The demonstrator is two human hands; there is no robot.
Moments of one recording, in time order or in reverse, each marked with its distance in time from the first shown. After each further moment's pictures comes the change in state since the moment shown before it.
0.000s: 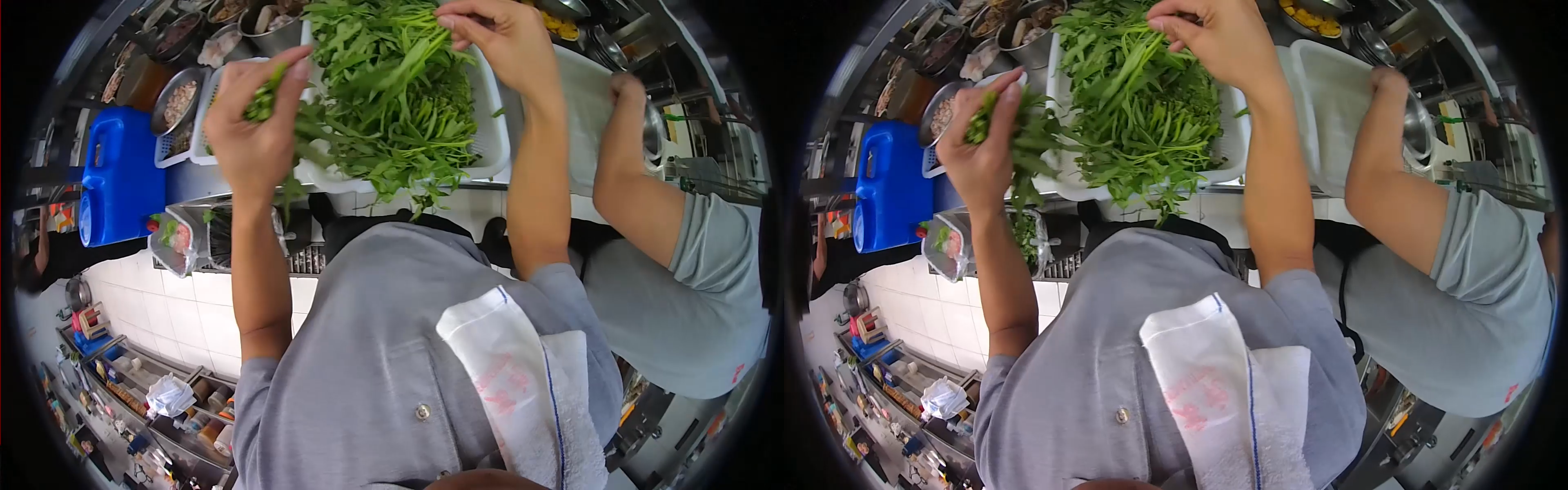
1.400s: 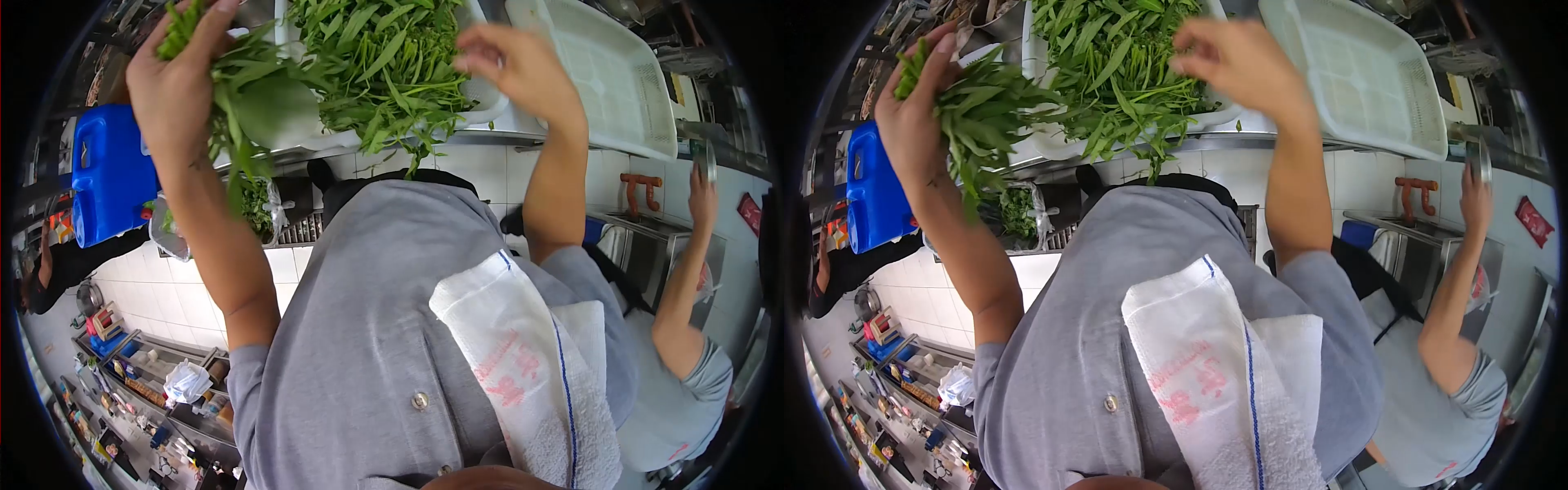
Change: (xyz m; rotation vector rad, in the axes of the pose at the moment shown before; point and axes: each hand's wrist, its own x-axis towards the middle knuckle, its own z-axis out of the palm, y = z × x) left_hand 0.024 0.027 -0.005 -0.233 0.042 -0.479; right_hand -0.087 0.035 -0.019 -0.364 -0.187 -0.089
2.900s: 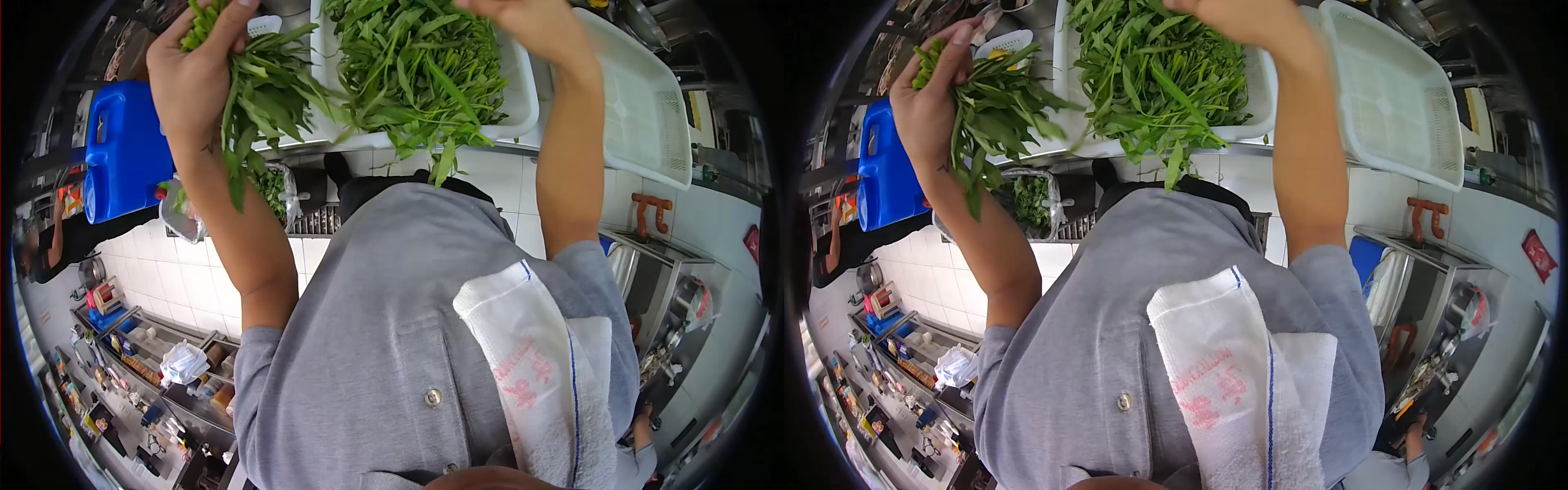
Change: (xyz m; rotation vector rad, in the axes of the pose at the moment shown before) left_hand 0.022 -0.019 -0.033 0.072 -0.153 0.077; right_hand 0.081 -0.034 -0.006 0.181 -0.045 0.071
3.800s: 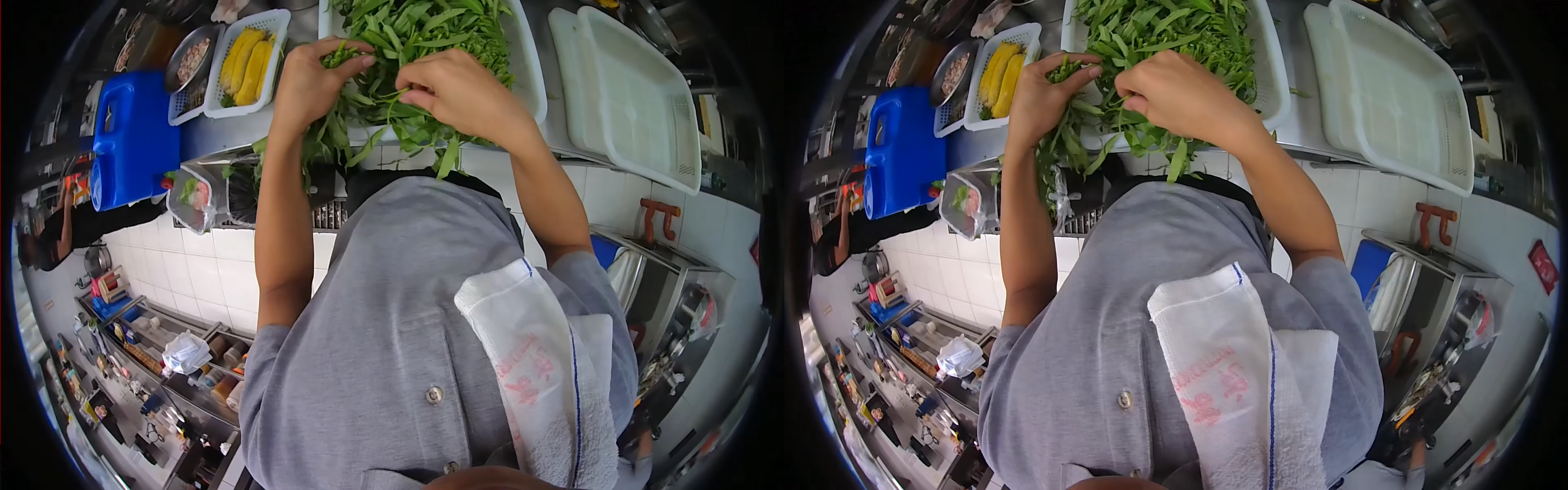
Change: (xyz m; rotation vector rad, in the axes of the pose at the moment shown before) left_hand -0.041 -0.078 0.051 0.316 -0.416 -0.202; right_hand -0.052 0.029 0.093 -0.242 -0.250 -0.263
